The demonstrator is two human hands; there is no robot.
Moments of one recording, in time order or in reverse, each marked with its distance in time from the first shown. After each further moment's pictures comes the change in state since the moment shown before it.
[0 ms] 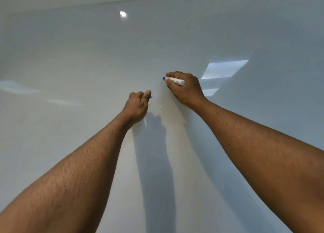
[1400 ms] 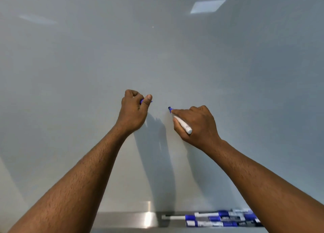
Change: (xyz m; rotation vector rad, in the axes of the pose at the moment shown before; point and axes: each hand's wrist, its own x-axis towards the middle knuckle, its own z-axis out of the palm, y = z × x) left_hand -0.233 -0.100 0.086 0.032 -0.162 -0.168; right_hand -0.337 0.070 -0.007 -0.450 -0.316 -0.162
